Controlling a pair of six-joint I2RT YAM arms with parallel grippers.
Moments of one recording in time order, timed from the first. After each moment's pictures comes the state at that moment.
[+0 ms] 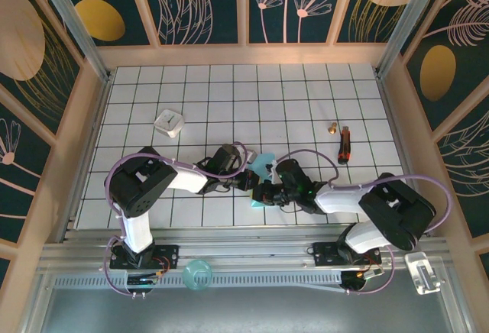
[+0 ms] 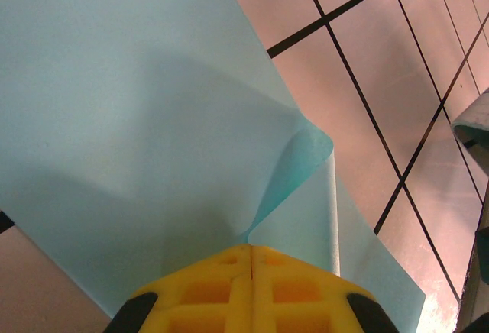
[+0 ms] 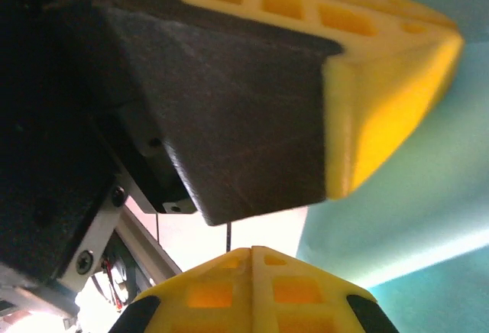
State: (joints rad) left arm -0.79 1.86 0.74 0.37 0.45 -0.55; right arm 0.83 1.43 0.39 0.35 -0.44 1.00
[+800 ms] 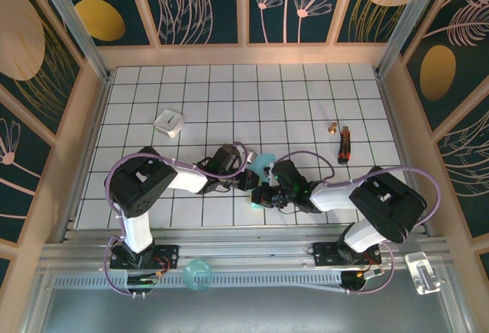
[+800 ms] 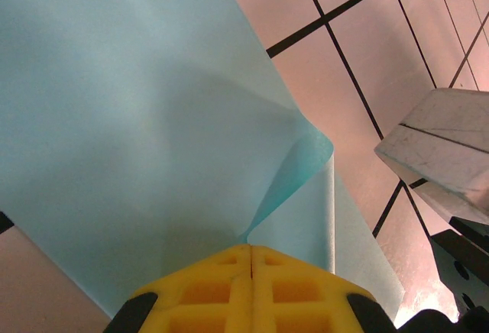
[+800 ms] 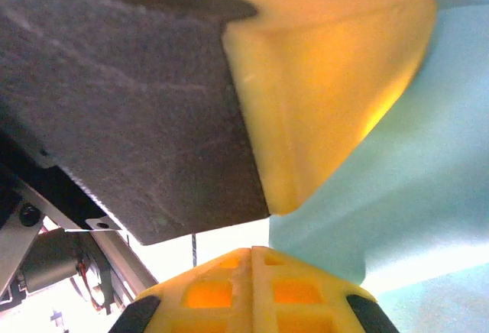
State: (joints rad) left arm -0.79 1.86 0.74 0.37 0.44 -0.54; right arm 0.84 1.50 0.40 0.33 -0.43 0.99
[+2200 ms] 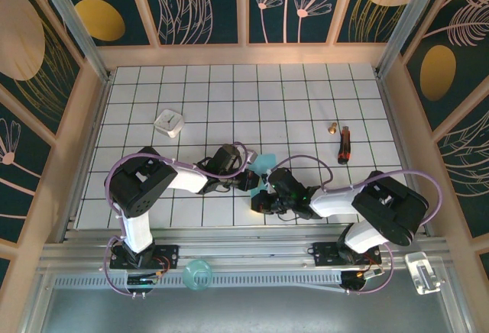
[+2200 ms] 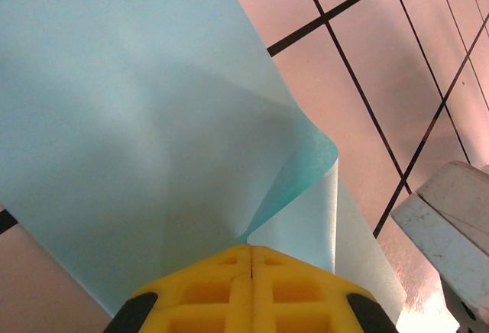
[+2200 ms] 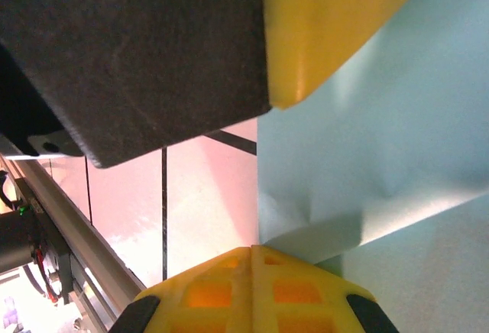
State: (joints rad) left arm -0.79 1.86 0.74 0.36 0.44 -0.54; right arm 0.93 1.47 0.38 0.29 -0.34 0.97
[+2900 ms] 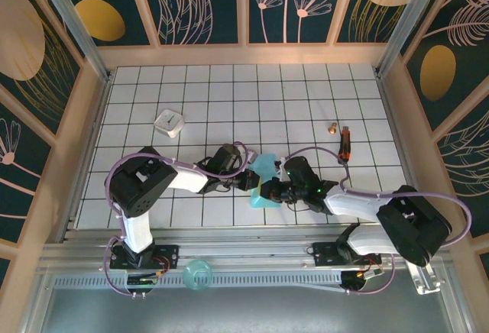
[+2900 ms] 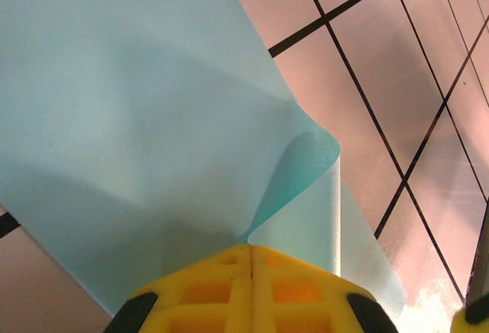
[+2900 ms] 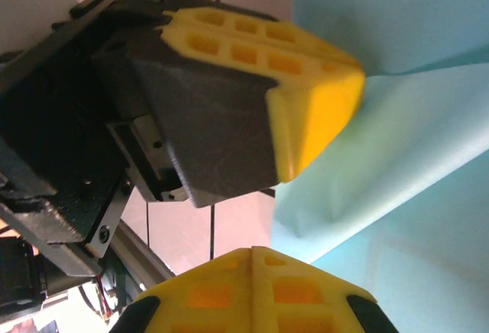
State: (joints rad) left arm -0.79 1.86 0.75 0.36 0.44 -0.53; right arm 0.76 1.28 0.37 0.18 -0.42 0.94
